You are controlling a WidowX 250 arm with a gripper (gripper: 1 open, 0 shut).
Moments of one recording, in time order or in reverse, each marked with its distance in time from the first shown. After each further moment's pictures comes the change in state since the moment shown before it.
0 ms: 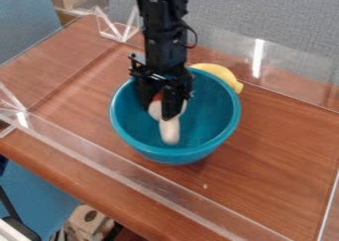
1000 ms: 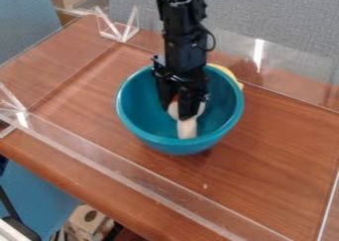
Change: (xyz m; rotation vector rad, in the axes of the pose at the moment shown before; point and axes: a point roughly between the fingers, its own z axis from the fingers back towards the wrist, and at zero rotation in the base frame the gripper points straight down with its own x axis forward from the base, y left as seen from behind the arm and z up) arm 0.023 -0.004 -0.009 -0.019 -0.015 -0.103
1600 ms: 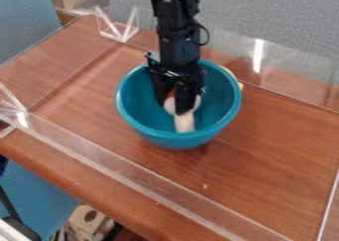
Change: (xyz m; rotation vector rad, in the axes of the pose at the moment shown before) arm -0.007 0.015 0.010 -0.003 -0.012 0.097
